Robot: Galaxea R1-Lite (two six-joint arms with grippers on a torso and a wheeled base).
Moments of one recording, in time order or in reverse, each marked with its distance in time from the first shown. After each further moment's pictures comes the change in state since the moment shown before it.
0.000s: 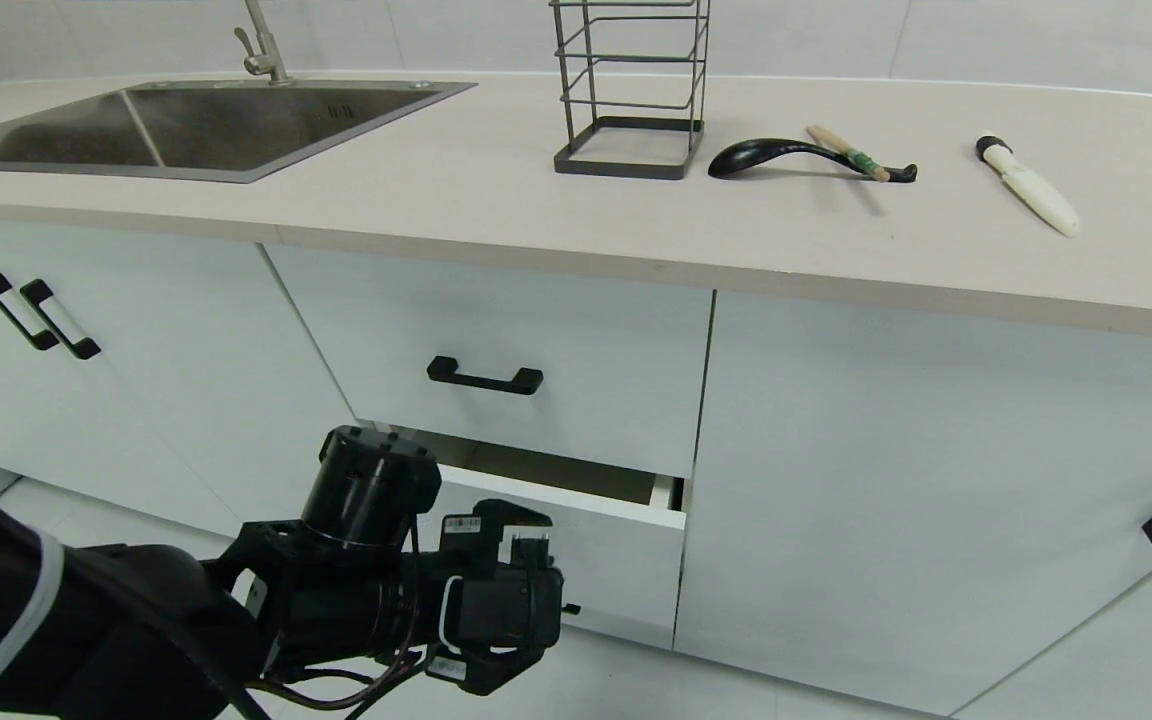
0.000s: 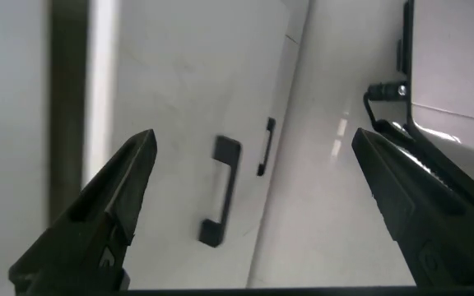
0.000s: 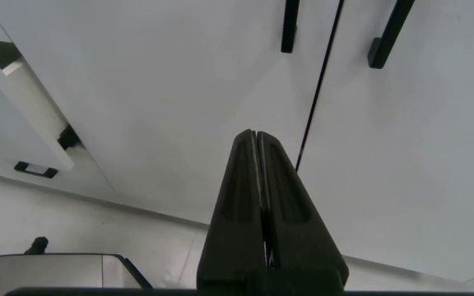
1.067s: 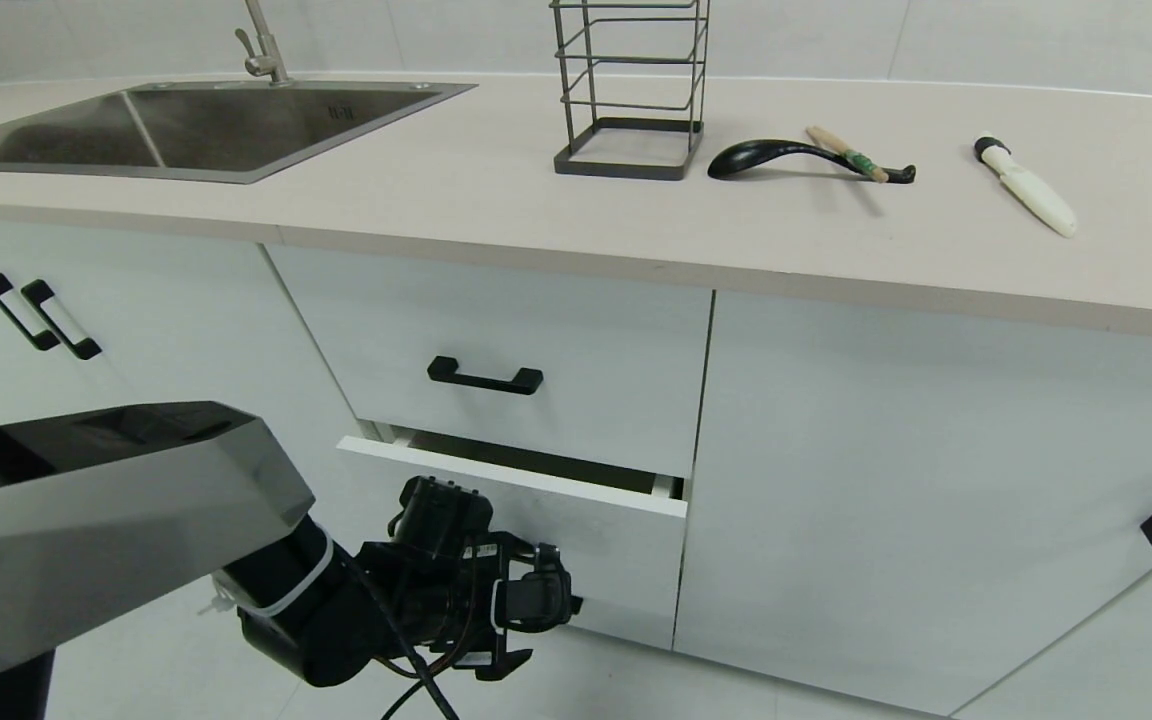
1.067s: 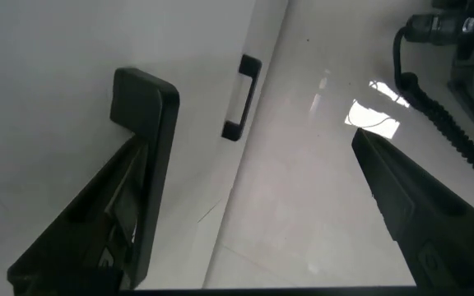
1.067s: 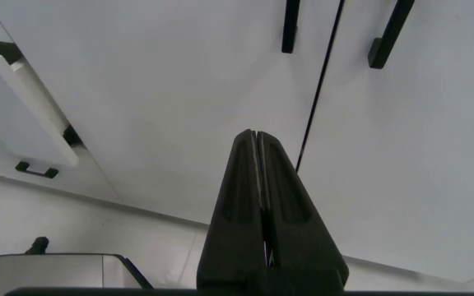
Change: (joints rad) left arm 0.131 0.435 -0.057 -0.221 0.093 -0.001; right arm 0.000 0.000 0.000 0.000 0.000 0.000
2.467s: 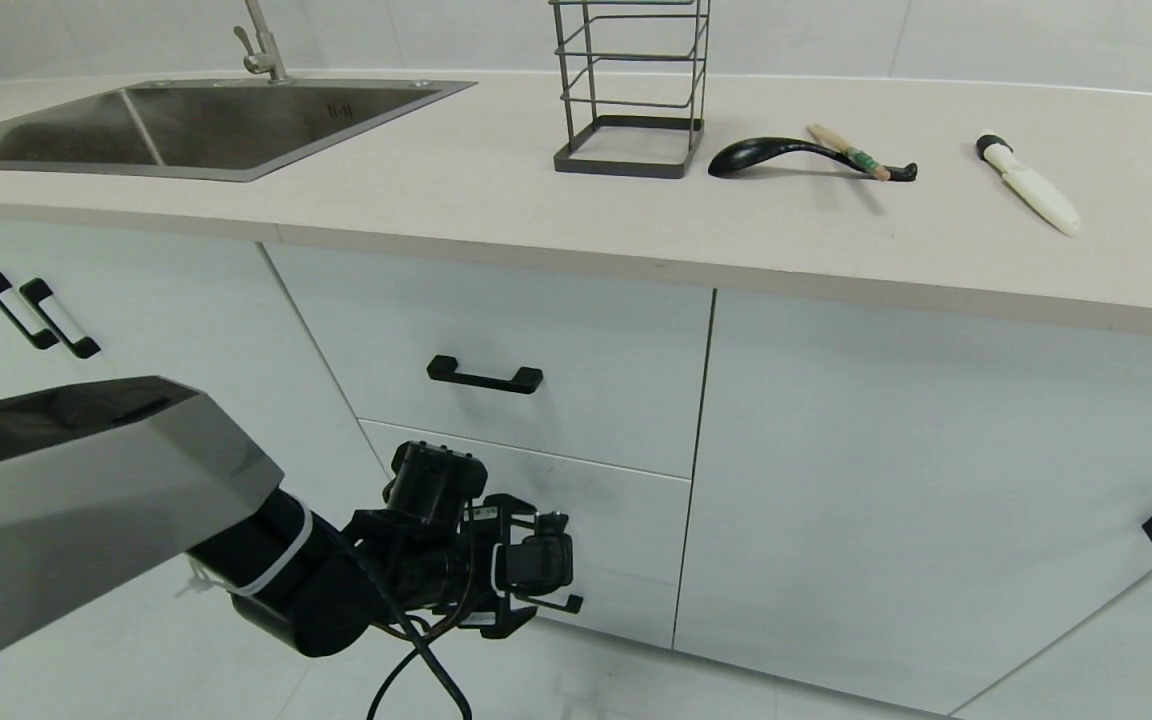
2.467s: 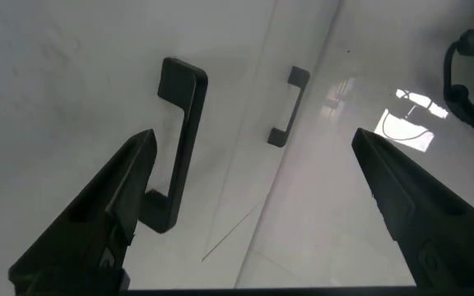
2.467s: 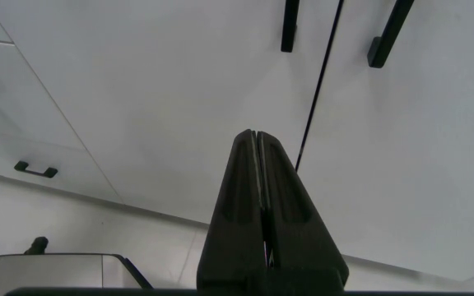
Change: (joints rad) left arm -0.003 -0.059 -0.066 0.027 0.000 0.024; right arm 0.000 0.000 0.000 0.000 0.000 0.000
